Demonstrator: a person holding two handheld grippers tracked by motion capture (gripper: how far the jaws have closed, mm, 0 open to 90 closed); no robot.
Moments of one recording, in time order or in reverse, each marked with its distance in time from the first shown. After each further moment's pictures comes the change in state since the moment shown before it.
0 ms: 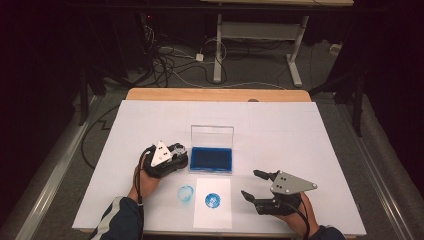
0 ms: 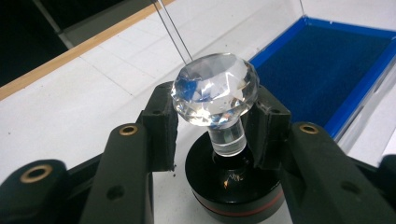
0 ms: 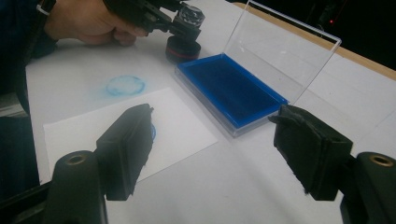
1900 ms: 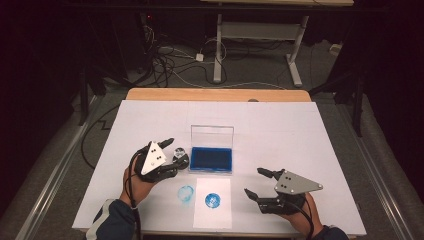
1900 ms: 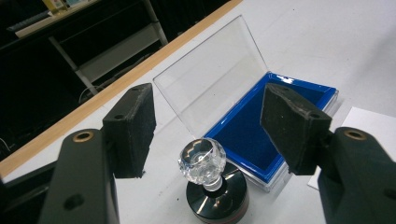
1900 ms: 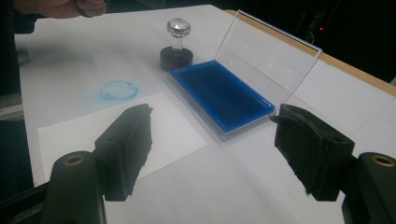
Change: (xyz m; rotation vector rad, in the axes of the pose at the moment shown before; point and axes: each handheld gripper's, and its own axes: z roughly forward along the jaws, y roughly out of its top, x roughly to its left) left arm -0.017 0.041 -0.055 -0.085 0.021 0.069; right arm -0.003 0.003 -0.009 -0.022 -0.025 -0.009
